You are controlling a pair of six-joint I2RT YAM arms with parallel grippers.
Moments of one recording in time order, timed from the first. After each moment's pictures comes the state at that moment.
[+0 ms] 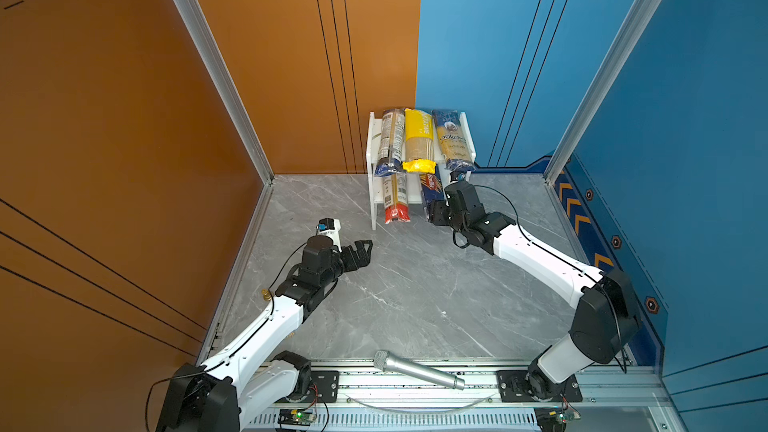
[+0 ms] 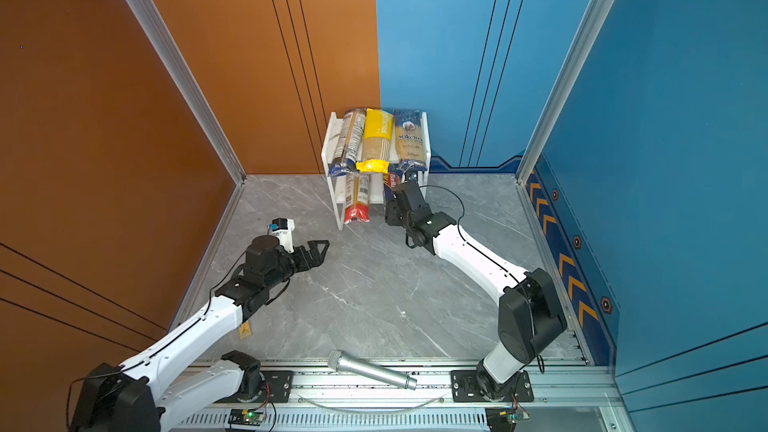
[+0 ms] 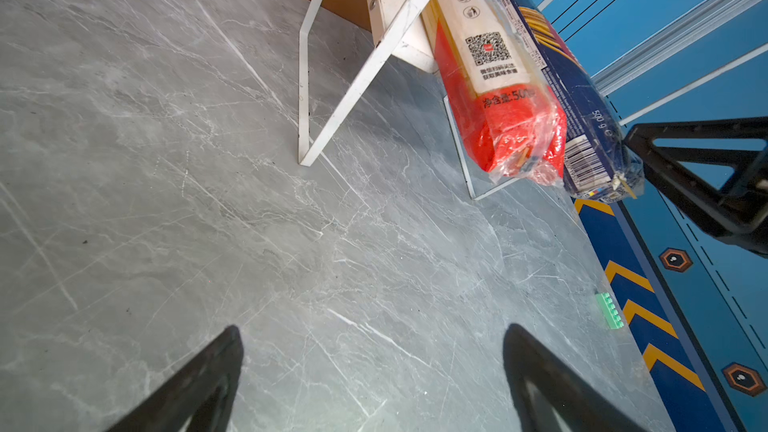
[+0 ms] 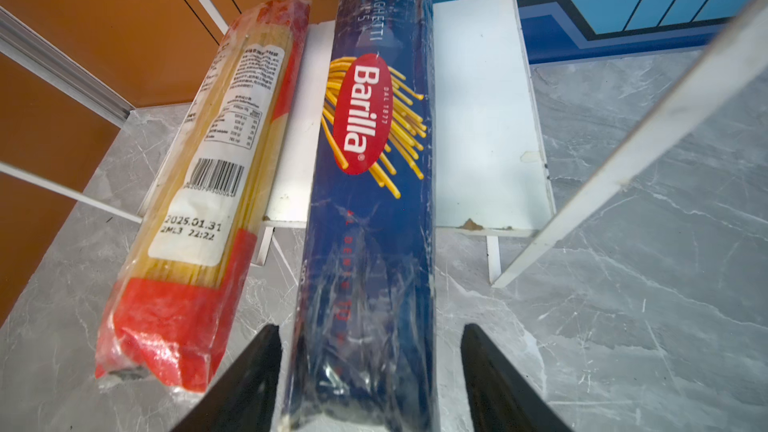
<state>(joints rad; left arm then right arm) -0.34 1.03 0.56 0.00 0.12 -0.60 0.59 1.59 1.30 -0.33 0.25 0.46</state>
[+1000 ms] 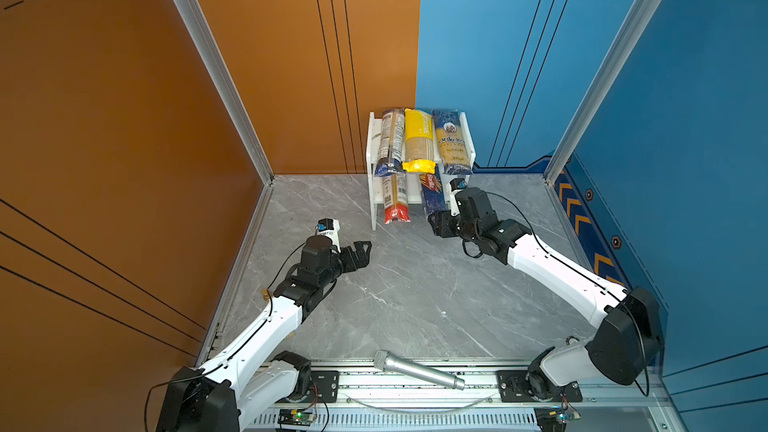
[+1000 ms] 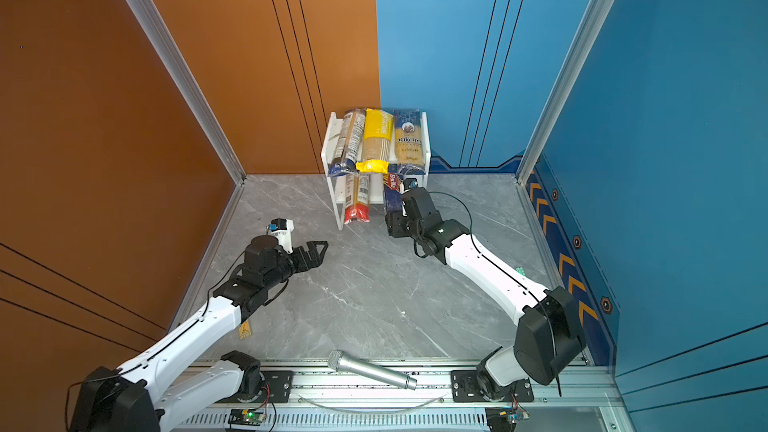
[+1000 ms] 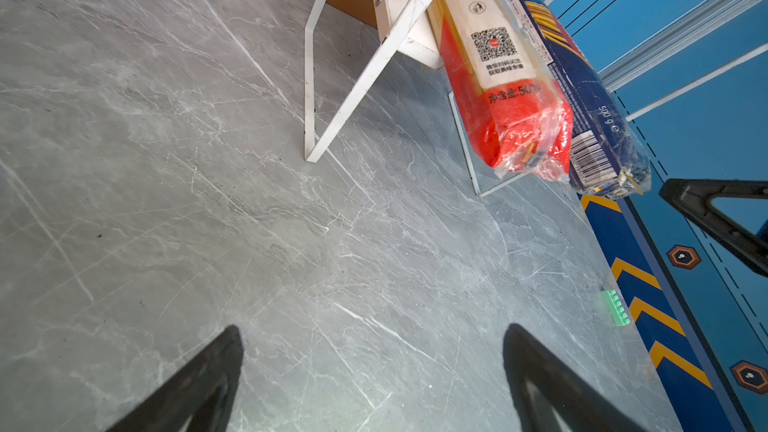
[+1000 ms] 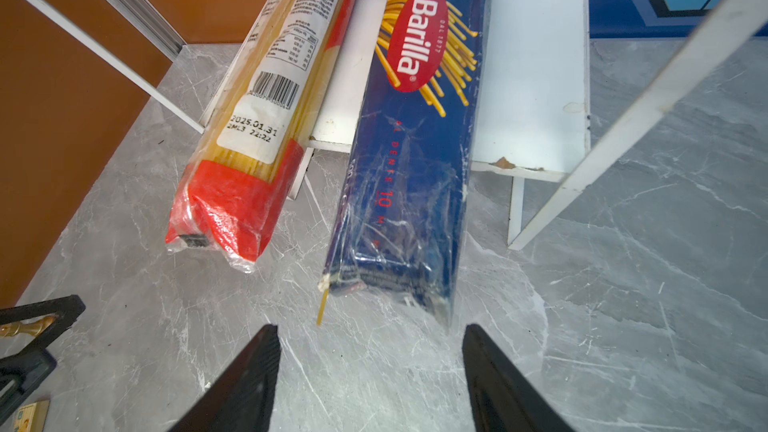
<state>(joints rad) -0.33 1.01 0.56 -0.03 0.12 -0.58 0.58 1.46 1.22 -0.40 0.09 0.37</state>
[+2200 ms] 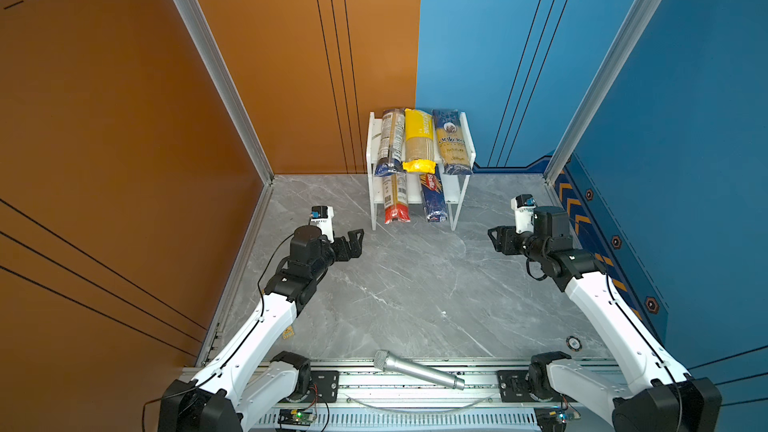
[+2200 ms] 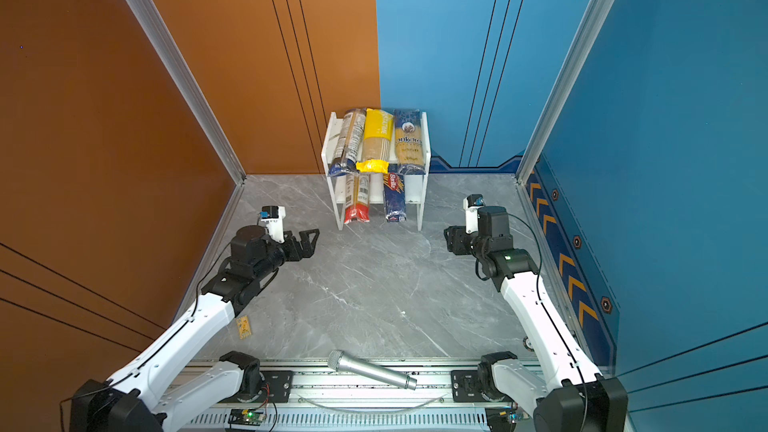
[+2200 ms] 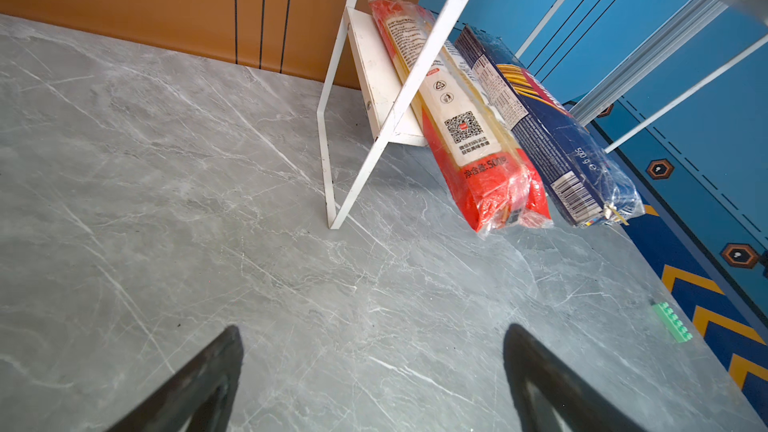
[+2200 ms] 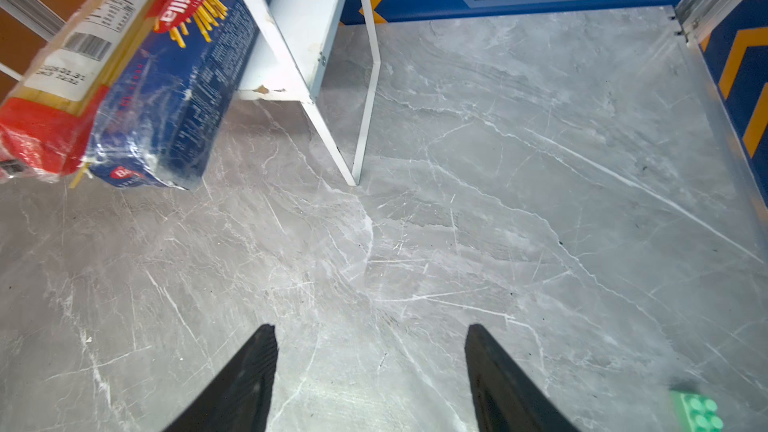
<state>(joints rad) -0.26 0.99 0.66 -0.07 0.10 -0.36 0.13 1.07 0.91 -0.50 -0.12 0.13</state>
